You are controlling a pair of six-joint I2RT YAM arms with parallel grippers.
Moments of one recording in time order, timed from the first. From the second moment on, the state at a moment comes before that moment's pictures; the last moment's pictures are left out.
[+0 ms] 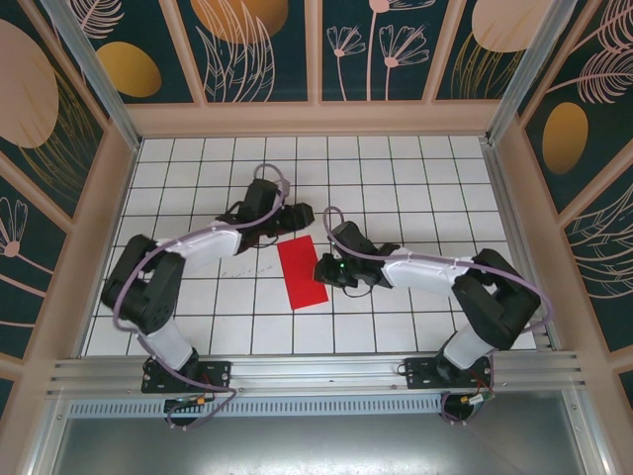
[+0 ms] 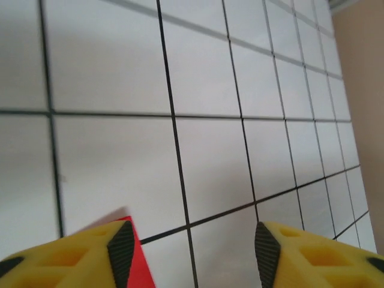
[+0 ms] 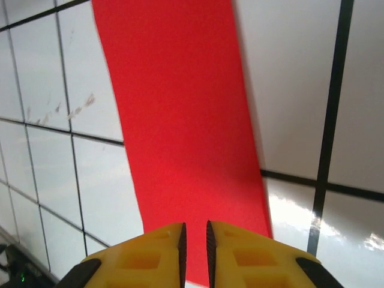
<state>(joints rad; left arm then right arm) -0.51 1.66 0.96 0.05 0.27 -0.75 0.84 1.60 0.82 -0.17 -0.23 0.92</state>
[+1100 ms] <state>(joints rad) -0.50 1.19 0.40 -0.01 0.28 -0.98 0.80 1.76 1.04 -0.12 -0.18 0.99</state>
